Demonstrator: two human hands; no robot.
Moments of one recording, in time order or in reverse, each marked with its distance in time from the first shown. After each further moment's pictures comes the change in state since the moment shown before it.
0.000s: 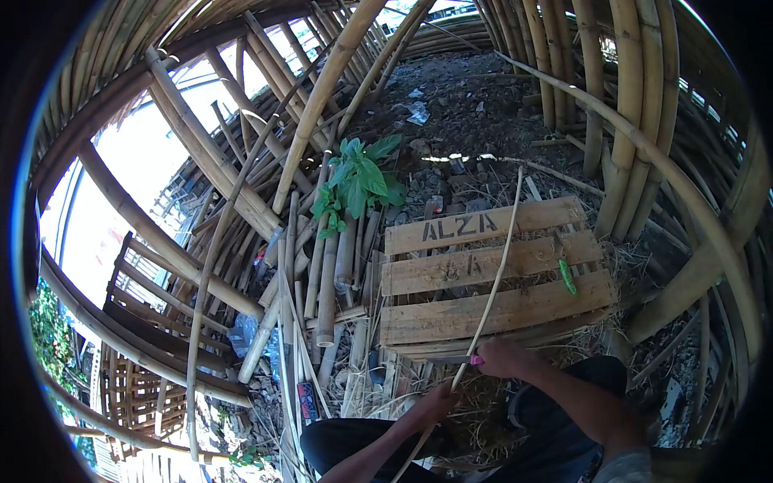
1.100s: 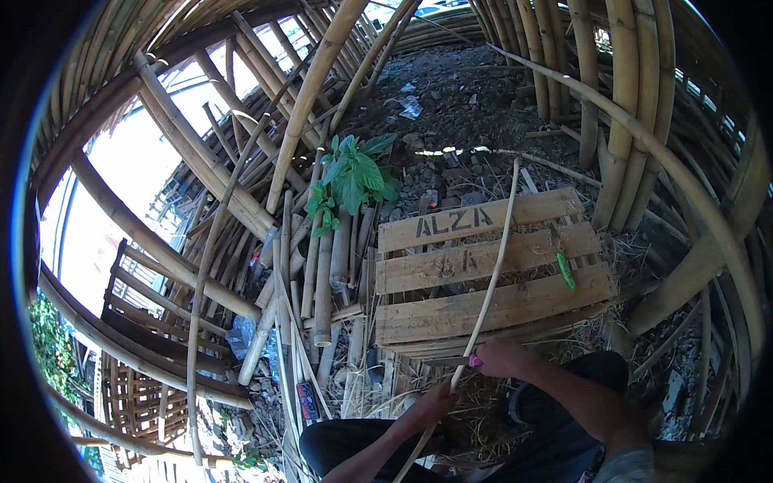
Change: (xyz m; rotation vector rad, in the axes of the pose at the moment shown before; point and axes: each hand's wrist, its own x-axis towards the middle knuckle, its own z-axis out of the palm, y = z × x) left_hand -0.001 -0.001 0.000 0.014 -0.030 -0.006; right_hand -0.005 -0.007 -0.010 0.008 -0.193 0.104
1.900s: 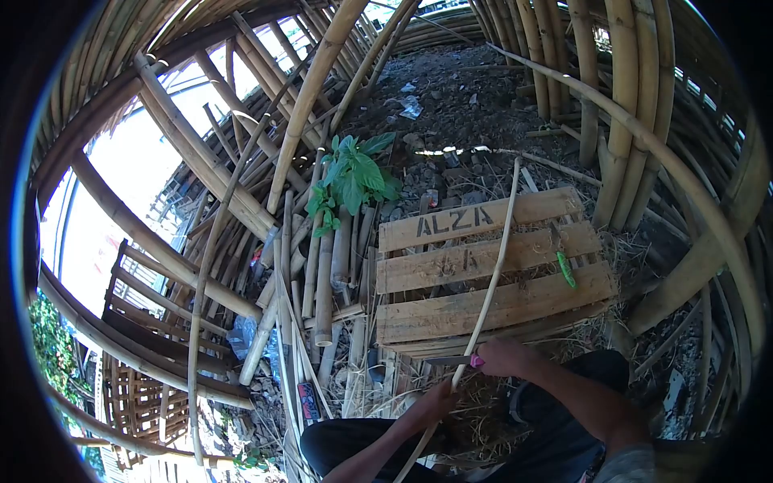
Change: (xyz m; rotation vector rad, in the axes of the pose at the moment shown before) left_hand 0.002 -0.008 0.002 0.003 0.010 -0.003; right_hand 0.003 0.005 0.006 -0.003 0.034 -0.015
